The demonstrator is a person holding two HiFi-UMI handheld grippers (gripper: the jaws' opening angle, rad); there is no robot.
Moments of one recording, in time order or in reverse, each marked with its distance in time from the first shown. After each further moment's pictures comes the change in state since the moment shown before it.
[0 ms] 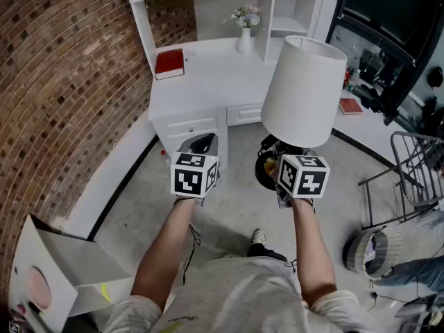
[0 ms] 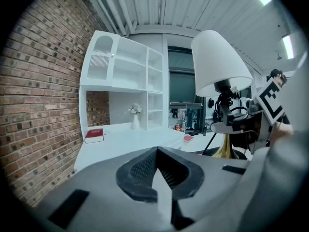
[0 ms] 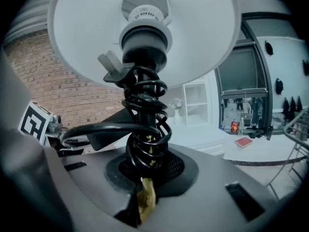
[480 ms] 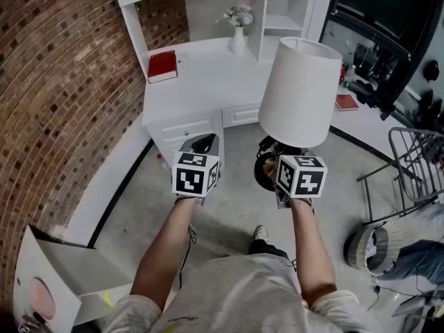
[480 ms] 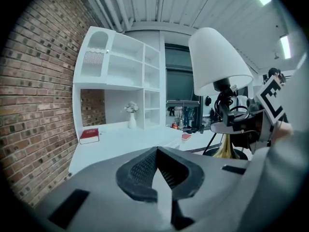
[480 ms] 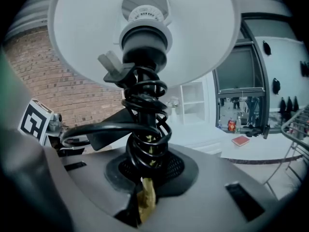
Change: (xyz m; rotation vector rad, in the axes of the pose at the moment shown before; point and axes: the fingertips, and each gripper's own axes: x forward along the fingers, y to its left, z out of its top) left arm 0.026 0.000 0.001 0.022 0.020 -0.031; right arm 0.015 -0.011 -0.003 0.005 0.016 -0.028
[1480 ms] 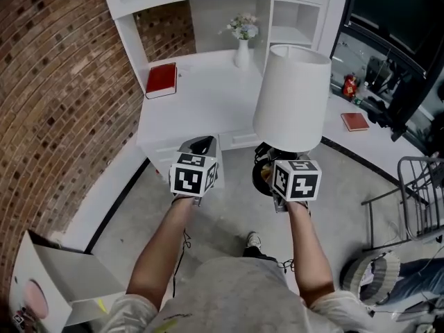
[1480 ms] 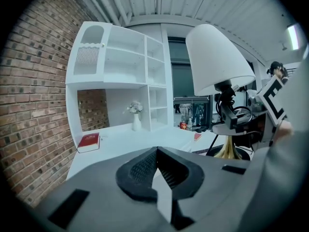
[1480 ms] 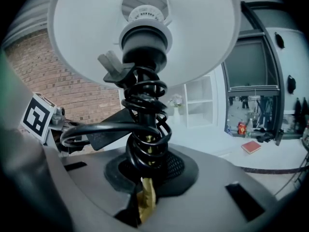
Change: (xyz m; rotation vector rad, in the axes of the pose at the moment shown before) left arm 0.109 0.028 0.046 0.024 0.027 0.079; right arm 0.103 -0.065 0.034 -0.029 0.025 0.086
